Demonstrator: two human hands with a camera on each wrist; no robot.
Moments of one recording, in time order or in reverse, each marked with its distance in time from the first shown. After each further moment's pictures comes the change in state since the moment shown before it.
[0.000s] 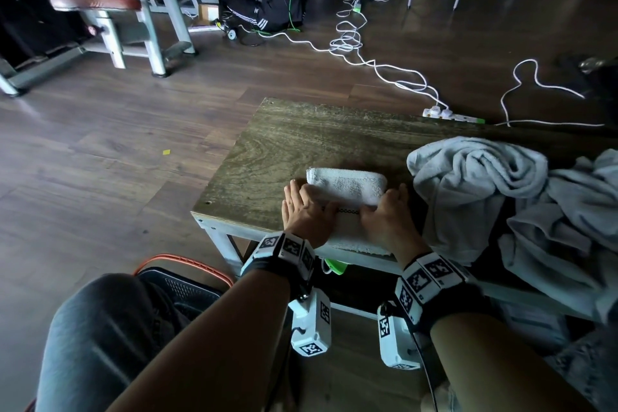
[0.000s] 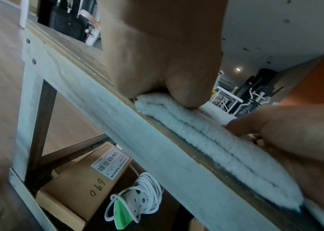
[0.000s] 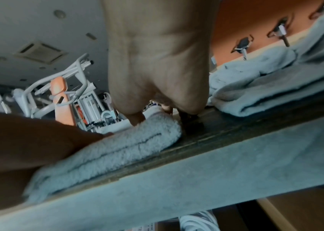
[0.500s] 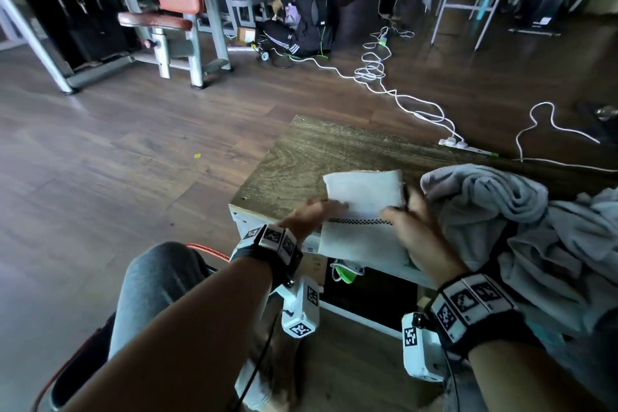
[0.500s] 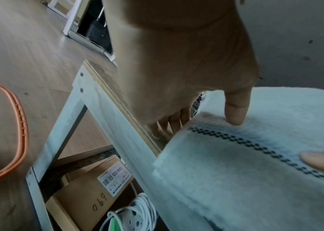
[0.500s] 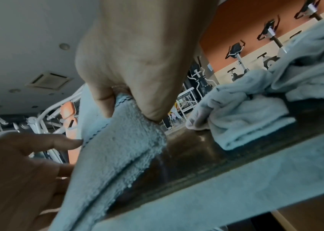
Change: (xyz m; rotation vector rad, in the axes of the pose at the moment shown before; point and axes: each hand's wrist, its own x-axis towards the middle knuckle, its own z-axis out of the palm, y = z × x) left_hand -0.040 0.001 -0.076 -0.749 -0.345 -0.026; right_hand -0.062 -0.030 -0.052 0.557 -0.056 -0.184
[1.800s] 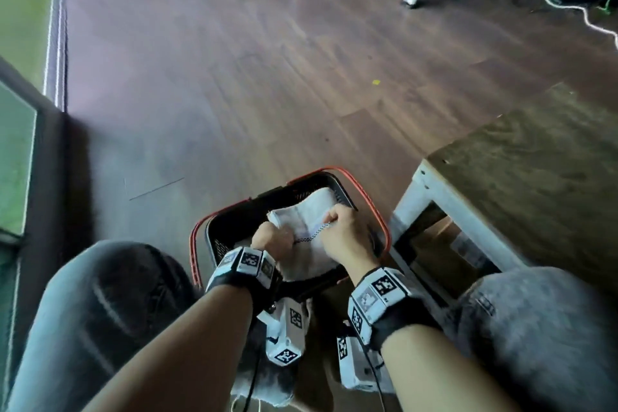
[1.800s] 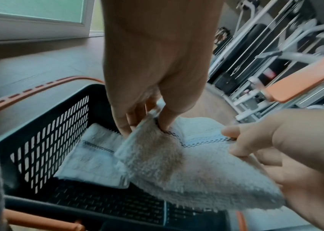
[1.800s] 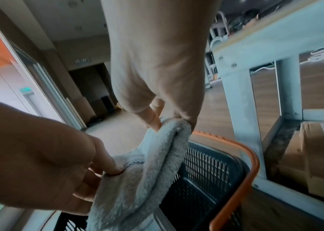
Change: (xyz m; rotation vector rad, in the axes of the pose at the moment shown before) left_hand -0.169 -0.240 -0.195 0.021 0.941 -0.630; right_hand -0.094 0.034 0.339 -0.573 -0.790 -0.134
